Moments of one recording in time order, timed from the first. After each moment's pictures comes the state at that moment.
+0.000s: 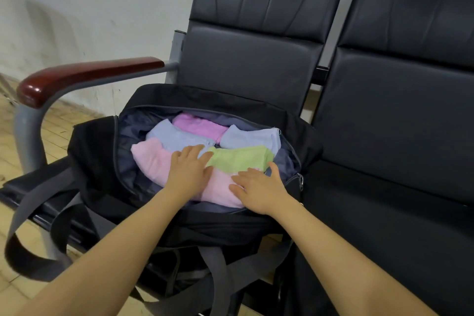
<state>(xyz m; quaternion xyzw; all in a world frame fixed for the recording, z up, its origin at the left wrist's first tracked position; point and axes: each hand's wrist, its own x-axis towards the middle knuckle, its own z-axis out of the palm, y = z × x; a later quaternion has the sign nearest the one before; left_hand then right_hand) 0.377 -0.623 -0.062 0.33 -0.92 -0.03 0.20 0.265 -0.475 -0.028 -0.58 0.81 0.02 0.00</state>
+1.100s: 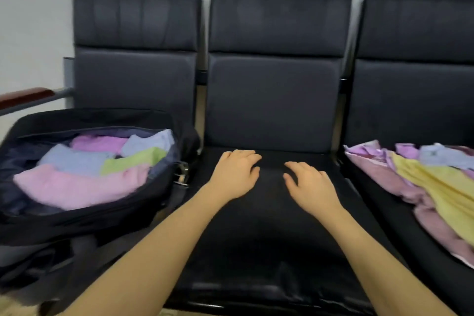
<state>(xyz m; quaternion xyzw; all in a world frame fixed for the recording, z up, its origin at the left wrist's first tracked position) 0.233 -0.302 0.030 0.03 -0.98 -0.08 0.20 0.164 -0.129 0.018 -0.32 0.92 -0.15 -0.13</state>
